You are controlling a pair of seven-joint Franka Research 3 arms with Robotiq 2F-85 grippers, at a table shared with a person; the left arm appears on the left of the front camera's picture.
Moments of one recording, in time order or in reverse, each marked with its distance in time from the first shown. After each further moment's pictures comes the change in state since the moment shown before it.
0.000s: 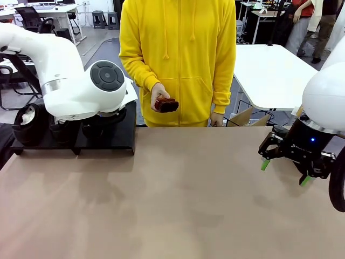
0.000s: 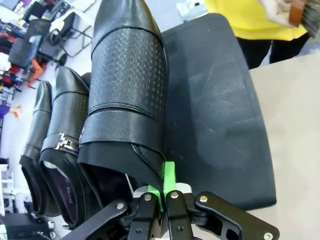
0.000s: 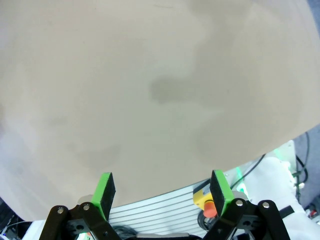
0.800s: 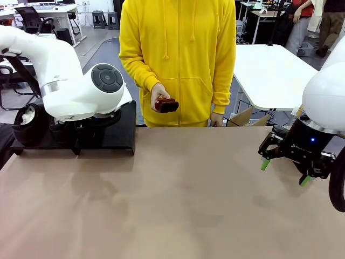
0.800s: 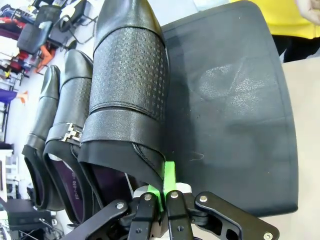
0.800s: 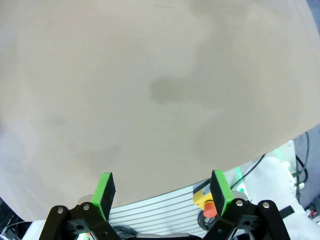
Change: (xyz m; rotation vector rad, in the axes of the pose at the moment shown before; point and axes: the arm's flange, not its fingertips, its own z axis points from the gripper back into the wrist) left arm -0.004 0.012 -0.018 0.056 0.044 0.032; right arm 0.000 0.000 0.000 0.000 0.000 0.000
